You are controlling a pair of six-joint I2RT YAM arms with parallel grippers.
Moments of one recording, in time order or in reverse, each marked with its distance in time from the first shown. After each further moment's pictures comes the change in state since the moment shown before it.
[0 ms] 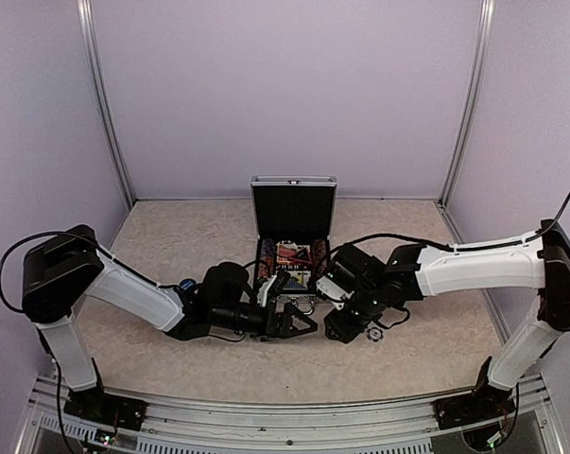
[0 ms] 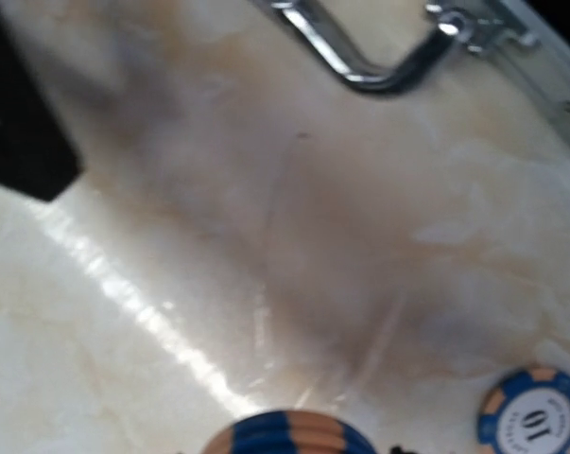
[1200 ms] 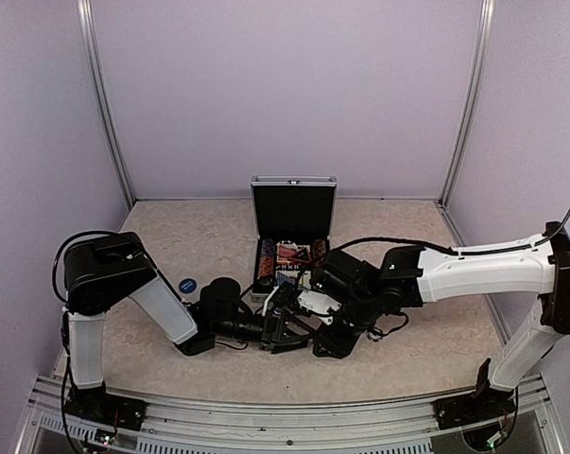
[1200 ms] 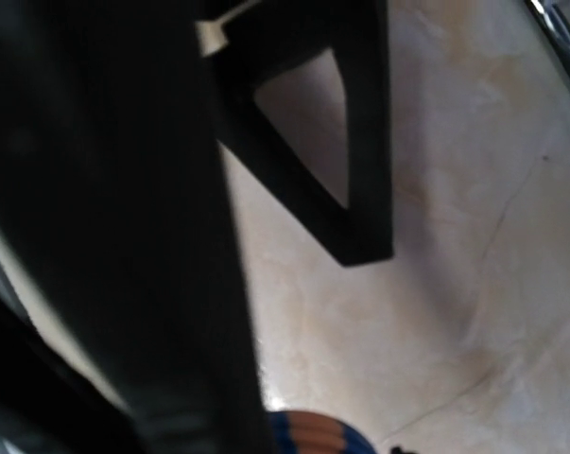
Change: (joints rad) left arm 0.028 0.247 -0.055 0.553 0.226 -0.214; right arm 0.124 -0.011 0.077 -0.082 -0.100 -0.099
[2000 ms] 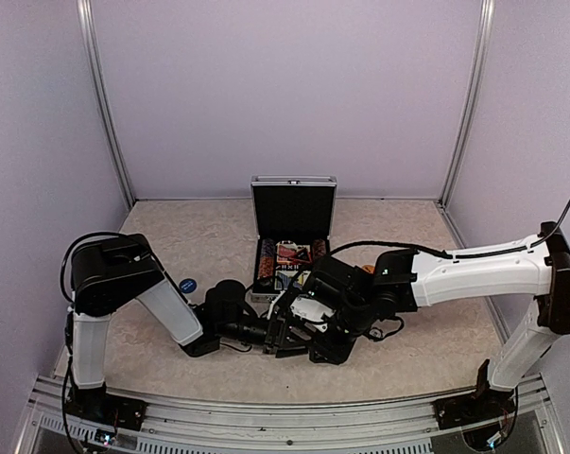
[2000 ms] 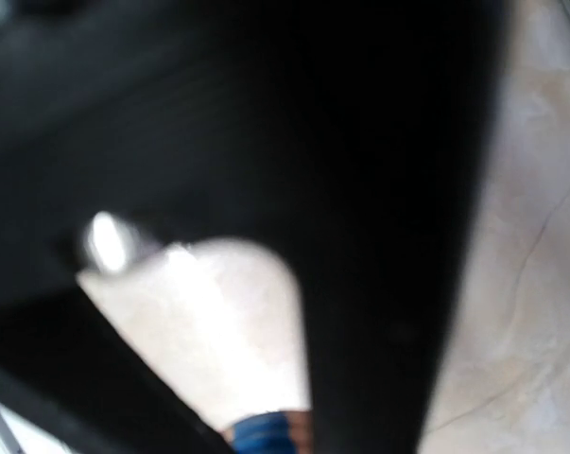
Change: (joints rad) left arm -0.019 0.039 0.034 0.015 0.047 -0.030; right arm 0.047 0.028 0.034 -0.025 0.017 -0.018
